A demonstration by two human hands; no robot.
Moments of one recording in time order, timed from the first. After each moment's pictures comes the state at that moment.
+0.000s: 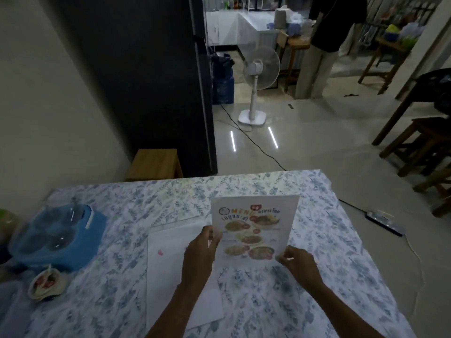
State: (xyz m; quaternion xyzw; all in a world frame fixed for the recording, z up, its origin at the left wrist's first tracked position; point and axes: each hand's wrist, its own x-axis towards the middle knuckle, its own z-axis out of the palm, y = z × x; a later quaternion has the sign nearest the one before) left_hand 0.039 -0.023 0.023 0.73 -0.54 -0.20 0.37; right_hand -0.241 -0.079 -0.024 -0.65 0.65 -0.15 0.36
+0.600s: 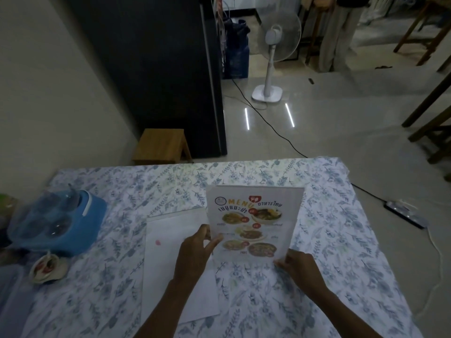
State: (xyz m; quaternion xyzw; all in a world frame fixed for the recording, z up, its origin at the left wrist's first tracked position) left_hand 0.045 -0.033 -0.004 0.75 -0.54 -0.22 0.31; right_hand -0.251 -0.093 -0.073 -0.71 0.60 -0.09 0.35
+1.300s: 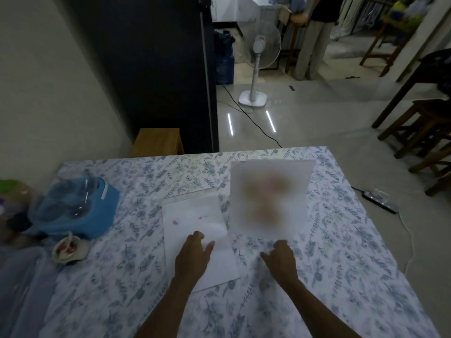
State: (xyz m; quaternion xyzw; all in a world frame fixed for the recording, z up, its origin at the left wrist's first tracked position) left_hand 0.094 0.064 -0.034 0.80 -0.50 -0.27 0.20; right_hand -0.150 0.017 -0.073 -0.55 0.74 -0.11 0.36
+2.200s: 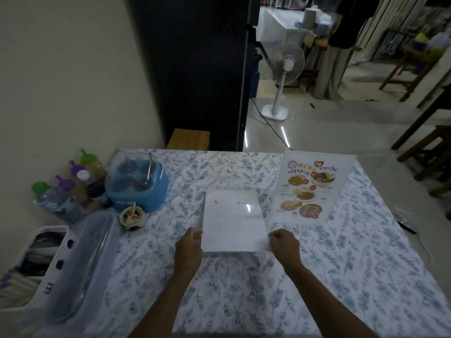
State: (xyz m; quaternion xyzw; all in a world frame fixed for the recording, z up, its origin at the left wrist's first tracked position) left_hand 0.207 0.180 -0.003 0.80 -0.37 -0.29 0.37; right_hand -0.036 0.084 0.001 -0.56 0.71 -0.20 0.37
